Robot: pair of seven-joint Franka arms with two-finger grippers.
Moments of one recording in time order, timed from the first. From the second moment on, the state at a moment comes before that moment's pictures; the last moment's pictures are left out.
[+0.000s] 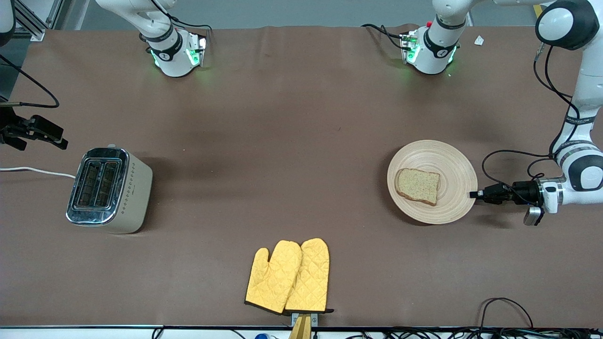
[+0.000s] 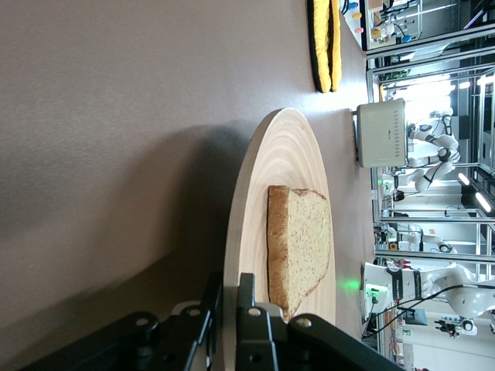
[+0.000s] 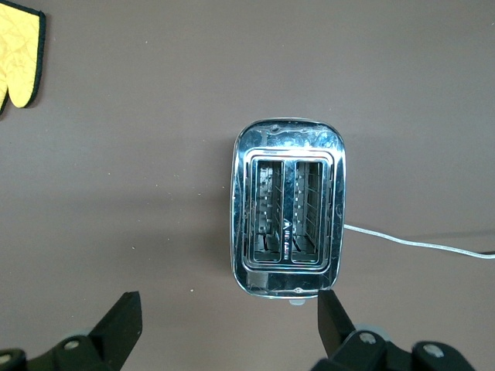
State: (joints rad) left arm 0.60 0.92 -0.22 -1.49 -0.78 1.67 0.98; right arm 0.02 0.04 -0.10 -1.58 0.02 1.67 -0.09
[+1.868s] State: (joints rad) left arm 0.14 0.03 -0.30 -1.51 0.00 1.55 -0.03; right arm 0.02 0.04 -0.10 -1.58 0.02 1.66 -0.09
